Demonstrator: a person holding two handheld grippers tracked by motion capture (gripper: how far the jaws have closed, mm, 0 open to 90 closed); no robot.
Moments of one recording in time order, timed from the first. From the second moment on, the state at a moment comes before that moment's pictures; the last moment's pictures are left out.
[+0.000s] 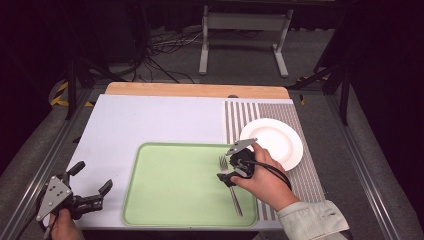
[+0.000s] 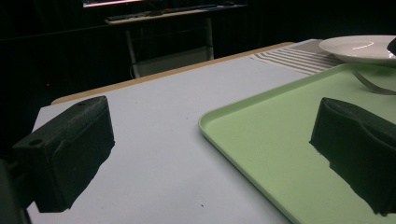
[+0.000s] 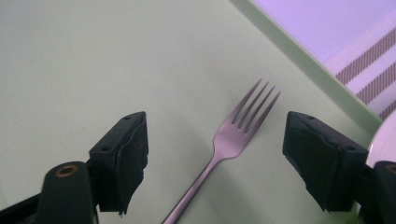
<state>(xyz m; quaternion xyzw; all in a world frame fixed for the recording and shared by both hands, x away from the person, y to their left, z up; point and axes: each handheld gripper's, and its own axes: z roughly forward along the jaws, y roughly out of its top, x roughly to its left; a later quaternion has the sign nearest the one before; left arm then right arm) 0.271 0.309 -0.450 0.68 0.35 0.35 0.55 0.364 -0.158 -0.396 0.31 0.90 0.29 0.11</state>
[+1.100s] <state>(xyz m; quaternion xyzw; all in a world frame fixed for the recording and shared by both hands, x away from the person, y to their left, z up) 0.271 0.310 -0.450 0.68 0.35 0.34 0.55 0.379 -0.148 -0.431 0.18 0.94 0.27 0.09</state>
